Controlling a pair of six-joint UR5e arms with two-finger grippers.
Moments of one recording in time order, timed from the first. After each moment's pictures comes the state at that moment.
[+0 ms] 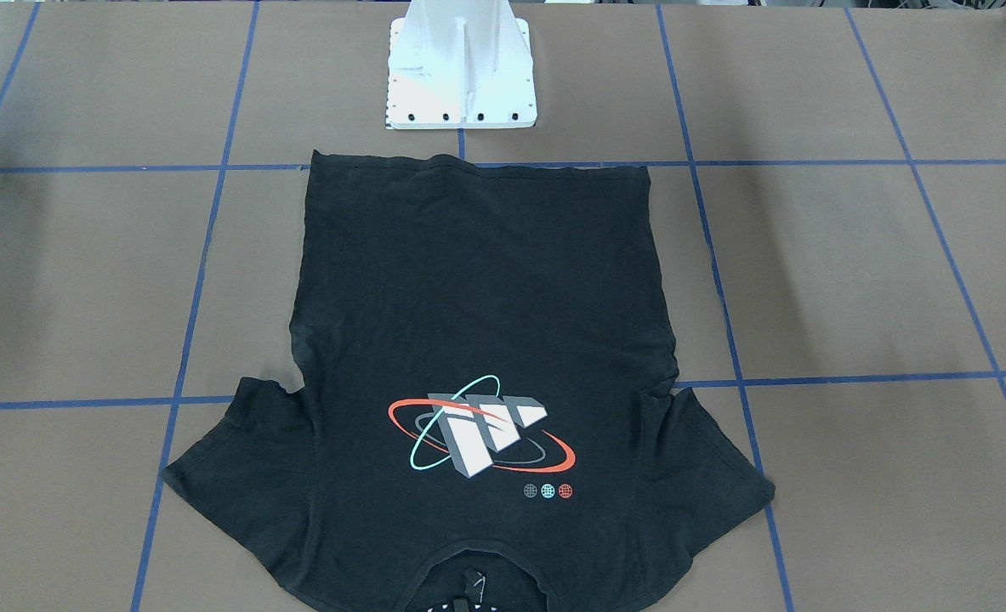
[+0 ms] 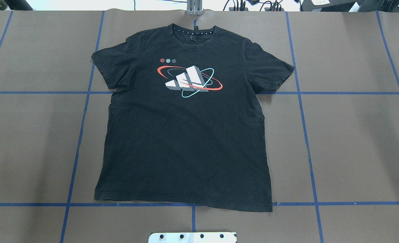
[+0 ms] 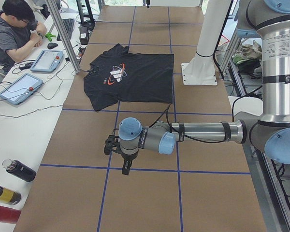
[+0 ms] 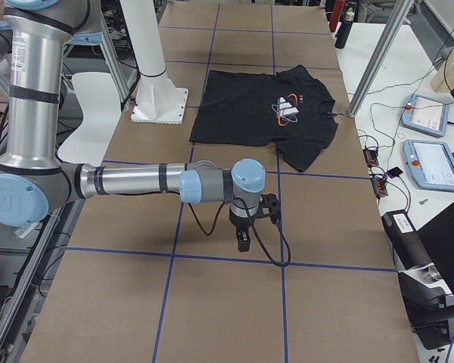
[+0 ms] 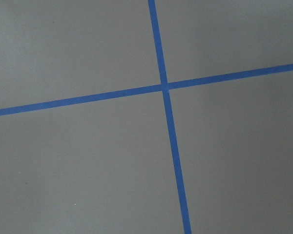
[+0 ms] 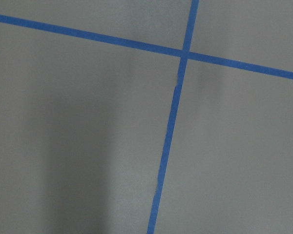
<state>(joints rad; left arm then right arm) -1.51 -1.45 -1.64 -1.82 -2.33 -0.03 1.46 -1.72 1.79 -1.58 2.28 -0.05</state>
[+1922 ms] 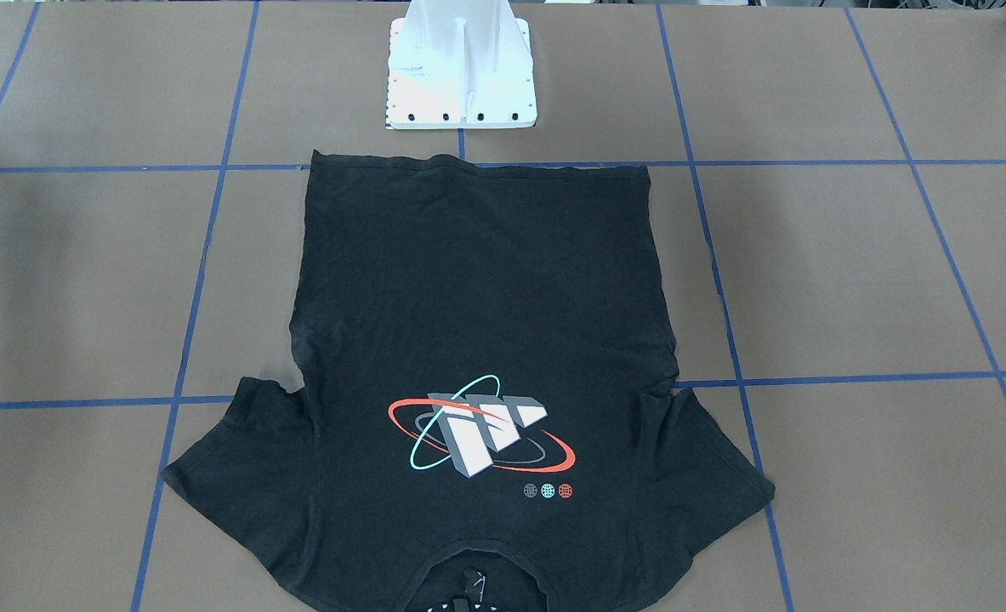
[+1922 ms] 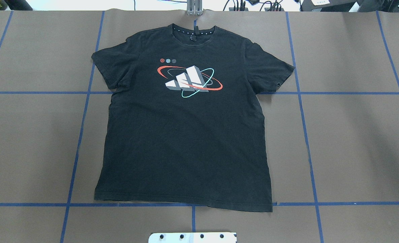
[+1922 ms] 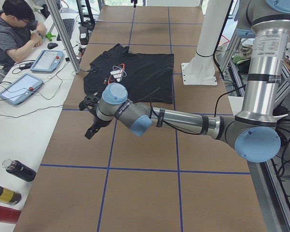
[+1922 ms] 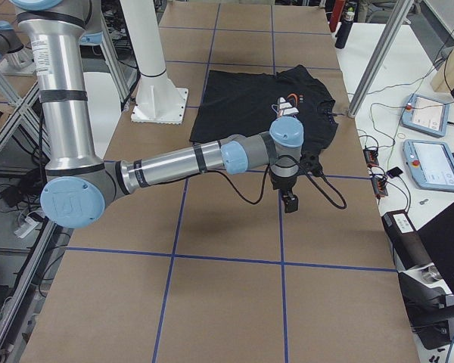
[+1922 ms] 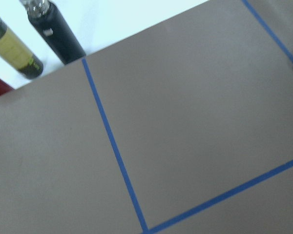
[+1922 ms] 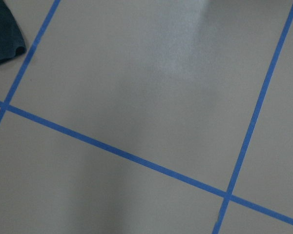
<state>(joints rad) -1.51 -1.68 -1.63 -2.15 -2.27 -0.05 1.41 -1.46 1.75 -1.50 2.28 -0.01</state>
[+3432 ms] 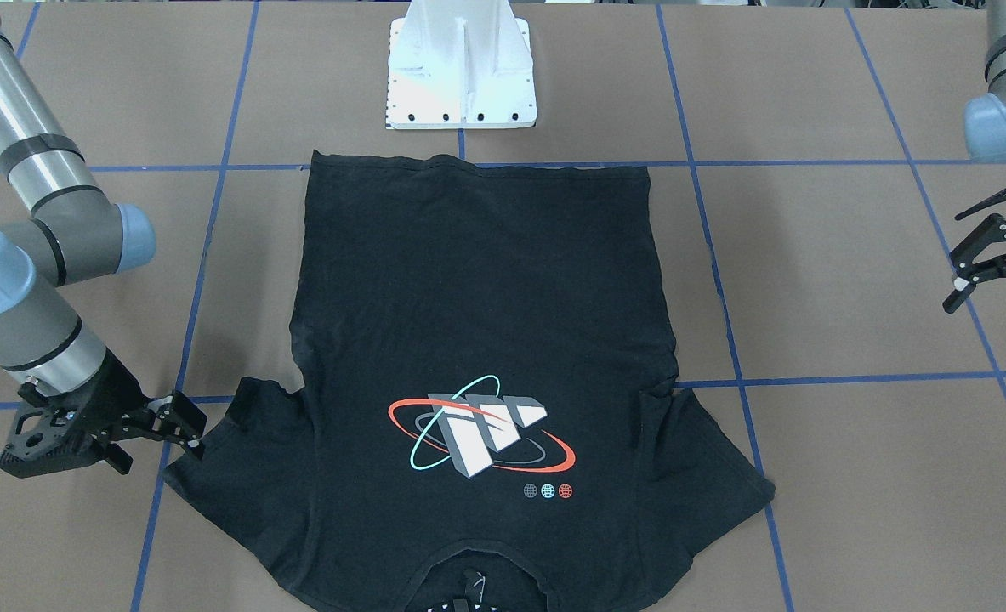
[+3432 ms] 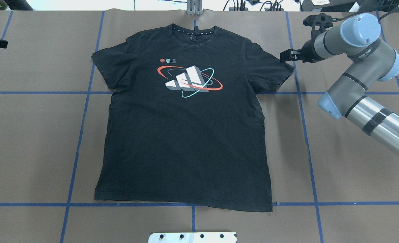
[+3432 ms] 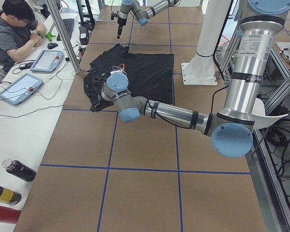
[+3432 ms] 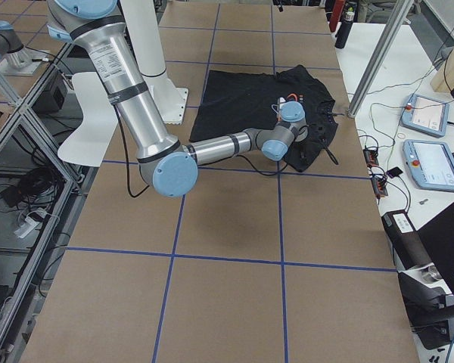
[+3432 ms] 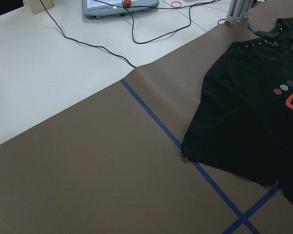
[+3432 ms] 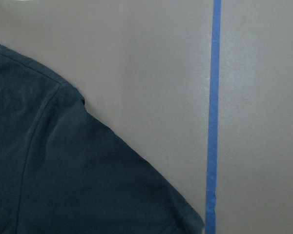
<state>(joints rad) -1.30 -1.73 -1.61 -2.44 -2.26 -0.29 0.94 -1.07 1.20 -0.76 1.96 0.93</state>
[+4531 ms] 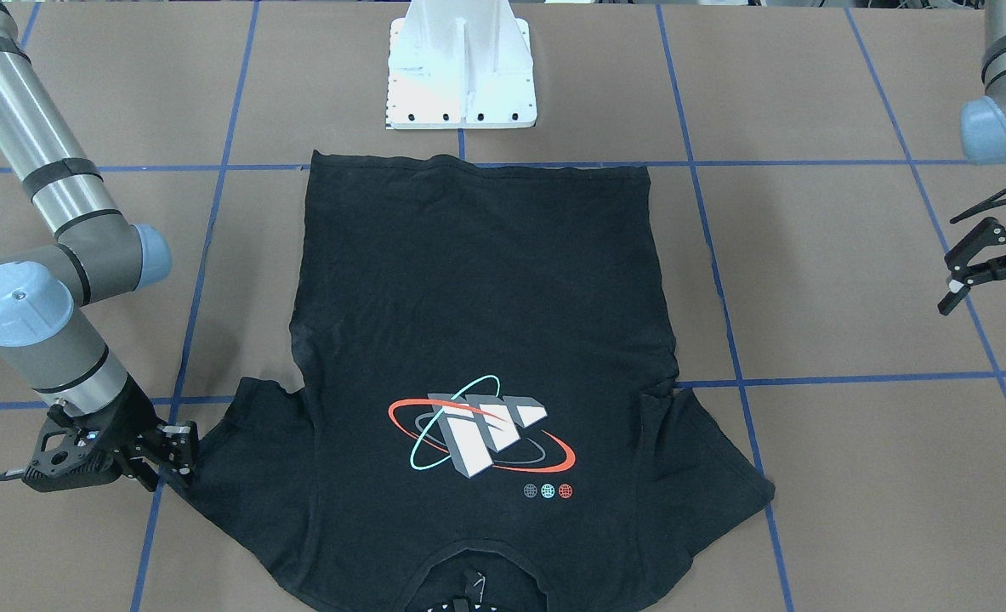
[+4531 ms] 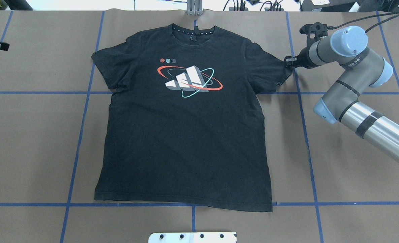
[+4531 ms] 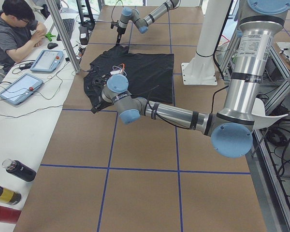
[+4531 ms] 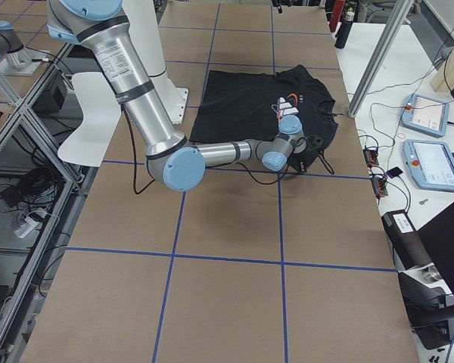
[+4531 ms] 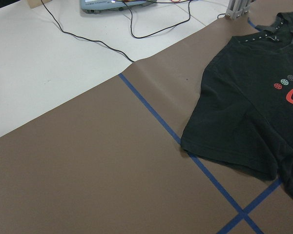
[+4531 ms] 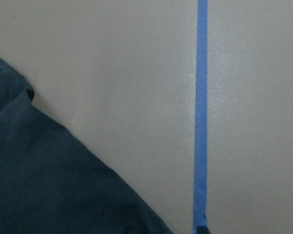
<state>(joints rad) -1.29 -1.73 -1.60 -2.44 -2.26 -0.29 0.92 -1.05 1.12 -0.73 1.91 0.93</state>
